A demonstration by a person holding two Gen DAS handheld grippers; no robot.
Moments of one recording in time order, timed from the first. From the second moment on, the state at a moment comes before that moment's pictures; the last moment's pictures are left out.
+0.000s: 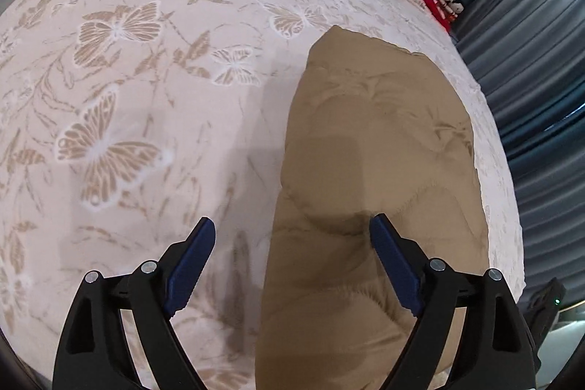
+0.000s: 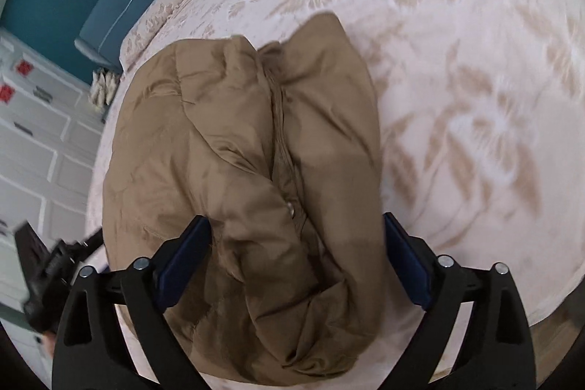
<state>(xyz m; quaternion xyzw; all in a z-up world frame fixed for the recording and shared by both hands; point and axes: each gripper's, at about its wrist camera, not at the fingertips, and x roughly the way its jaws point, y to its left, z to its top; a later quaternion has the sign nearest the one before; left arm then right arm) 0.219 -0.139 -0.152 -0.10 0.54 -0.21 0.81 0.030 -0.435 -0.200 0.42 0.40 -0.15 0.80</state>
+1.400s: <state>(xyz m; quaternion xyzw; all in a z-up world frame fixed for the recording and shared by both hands) 0.203 -0.163 -0.057 0.06 0.38 -0.31 0.87 0.118 -0.347 -0.133 0.33 0.36 -0.06 0.87</state>
